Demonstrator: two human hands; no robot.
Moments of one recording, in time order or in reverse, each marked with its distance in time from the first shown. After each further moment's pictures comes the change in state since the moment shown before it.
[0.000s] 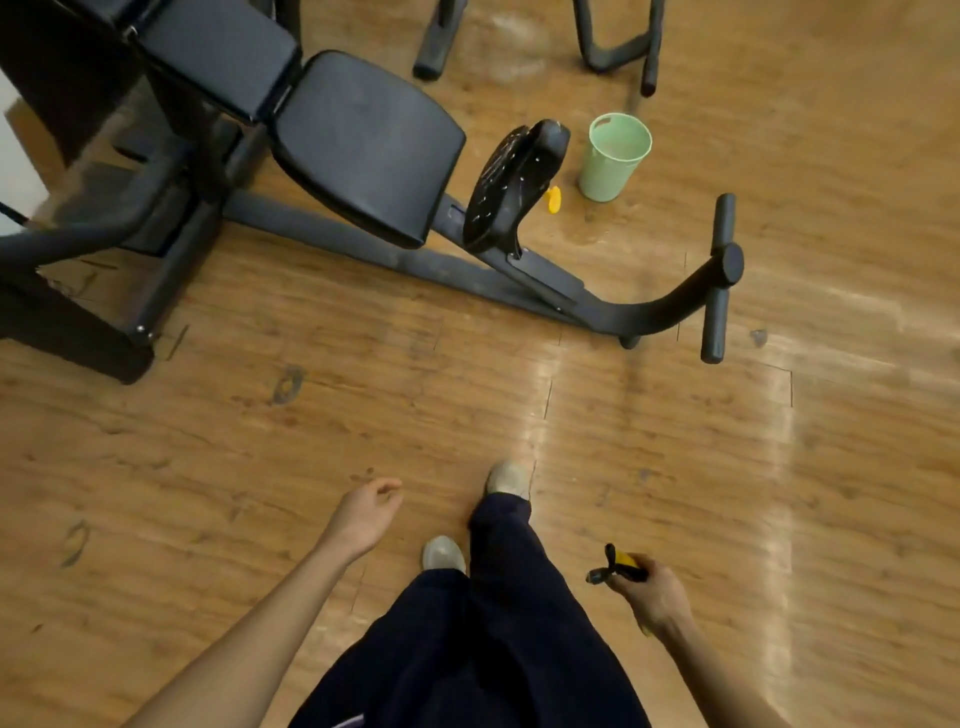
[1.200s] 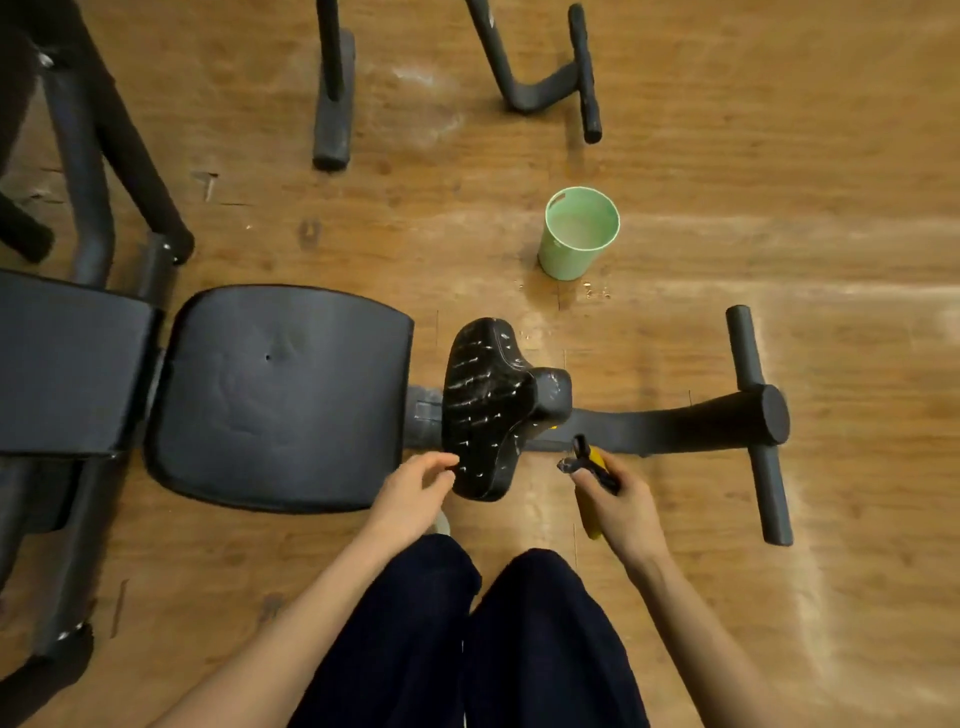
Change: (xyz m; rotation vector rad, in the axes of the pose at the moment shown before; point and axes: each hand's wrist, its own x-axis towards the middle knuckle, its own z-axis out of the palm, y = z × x) left_hand 0.388 0.387 -0.233 0.034 -0.187 0.317; right_hand 0.248 -0.533 -0.162 0.584 0.171 -0.276
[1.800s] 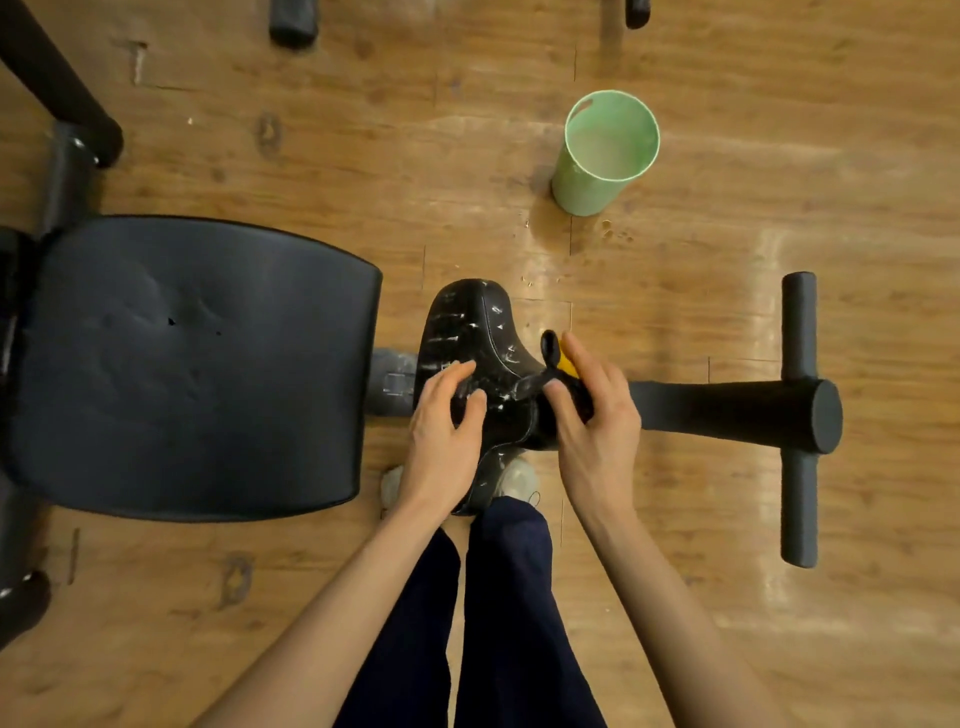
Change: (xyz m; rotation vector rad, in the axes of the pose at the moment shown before) left_hand 0.120 0.051 0.057 -0.223 0.261 0.032; right_hand 0.134 -0.020 0.040 -0.118 0.165 -0.314
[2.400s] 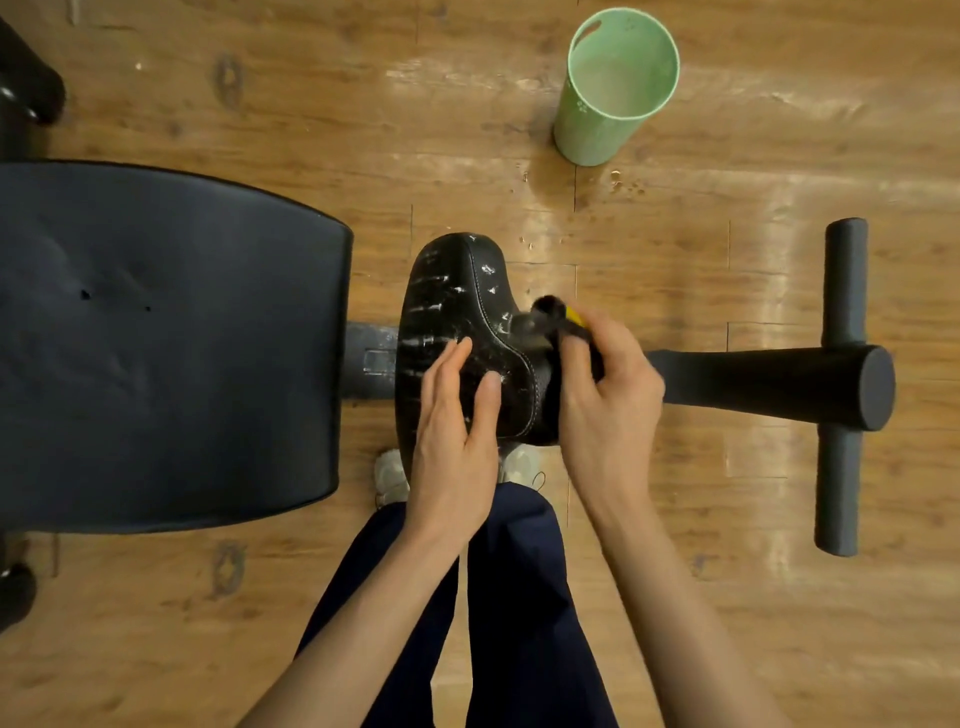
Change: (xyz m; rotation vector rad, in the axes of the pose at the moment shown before) left_hand 0.000 -0.017 0.037 -0.077 0.003 -0.001; right_hand 0.019 0.026 0.021 0.026 0.112 -0.050
